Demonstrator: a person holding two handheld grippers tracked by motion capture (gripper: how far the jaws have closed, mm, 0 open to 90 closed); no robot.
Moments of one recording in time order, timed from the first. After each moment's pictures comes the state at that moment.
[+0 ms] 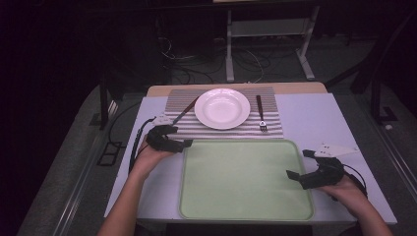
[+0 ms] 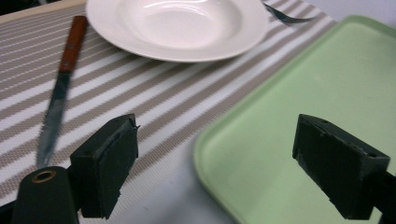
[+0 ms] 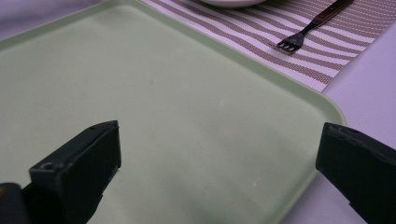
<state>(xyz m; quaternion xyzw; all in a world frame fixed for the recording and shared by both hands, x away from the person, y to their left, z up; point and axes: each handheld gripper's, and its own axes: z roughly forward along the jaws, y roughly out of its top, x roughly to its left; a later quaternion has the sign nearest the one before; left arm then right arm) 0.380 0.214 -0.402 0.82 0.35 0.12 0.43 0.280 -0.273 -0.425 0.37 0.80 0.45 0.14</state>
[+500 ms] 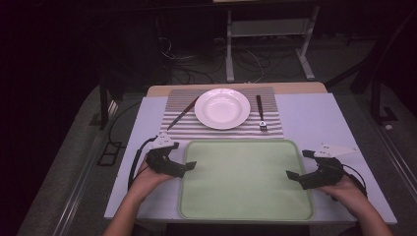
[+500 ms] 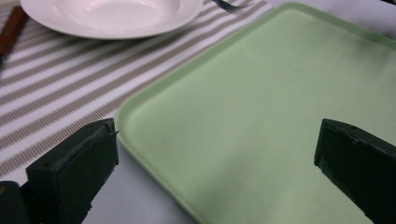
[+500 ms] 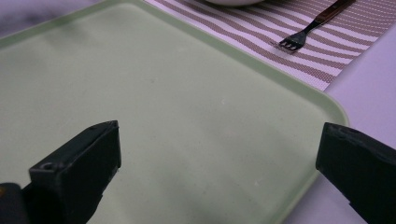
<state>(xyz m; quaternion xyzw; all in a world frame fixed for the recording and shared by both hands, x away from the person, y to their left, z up) 0.321 0.207 -0.413 0.83 0.32 0.11 0.45 0.280 -0.273 -0.426 0.36 0.80 0.45 0.14</state>
